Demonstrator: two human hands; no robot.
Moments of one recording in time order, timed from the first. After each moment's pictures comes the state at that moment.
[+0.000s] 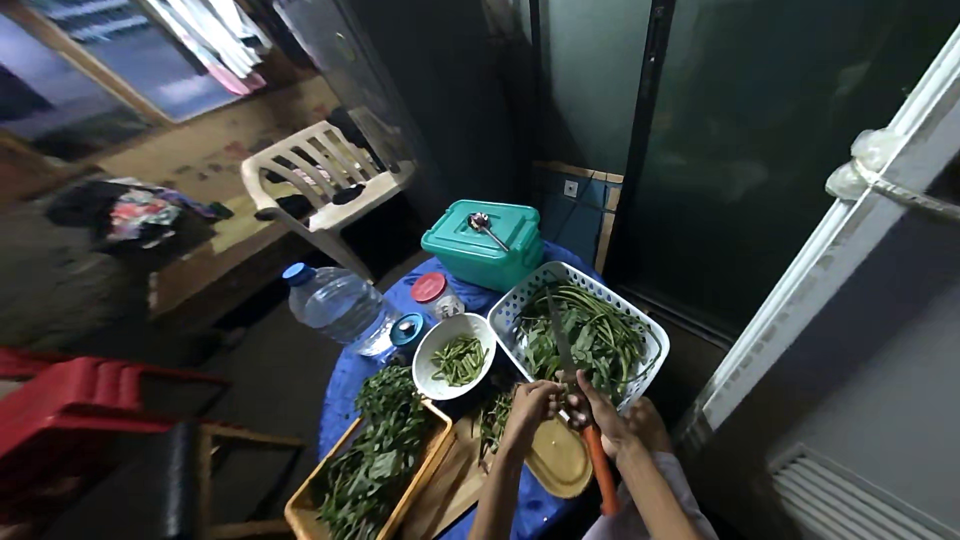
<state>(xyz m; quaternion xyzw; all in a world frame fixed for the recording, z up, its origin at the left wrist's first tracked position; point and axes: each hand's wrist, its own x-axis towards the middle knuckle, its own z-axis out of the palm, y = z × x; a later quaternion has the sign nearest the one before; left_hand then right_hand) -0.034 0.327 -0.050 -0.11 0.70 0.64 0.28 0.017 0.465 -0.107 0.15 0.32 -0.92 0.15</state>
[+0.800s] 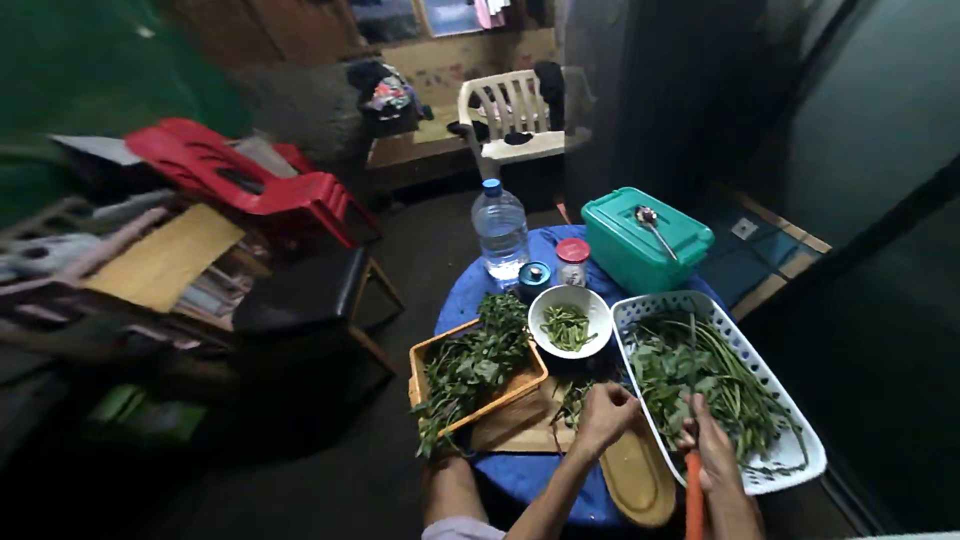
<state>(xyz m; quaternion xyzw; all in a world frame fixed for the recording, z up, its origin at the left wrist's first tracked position) -0.013 0.252 -0.042 -0.08 0.81 0.56 0.14 -0.015 0.432 -0.100 0.28 0.56 -0.78 0.05</state>
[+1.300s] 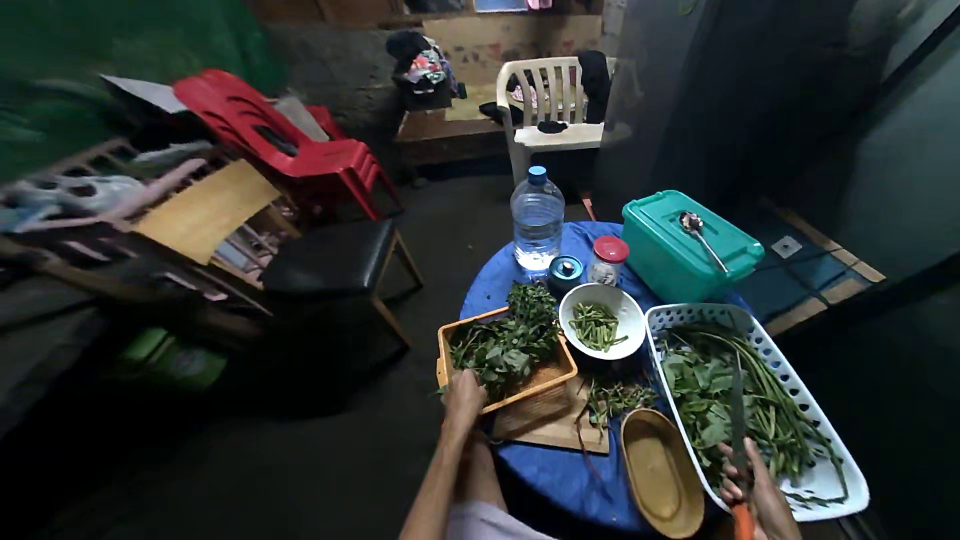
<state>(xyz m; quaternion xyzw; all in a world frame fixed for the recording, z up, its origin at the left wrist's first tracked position) 0.040 -0.003 -0.069 -0.38 0.88 0.24 0.14 0.009 0.452 -0.107 0.32 0.55 -0.76 0.13</state>
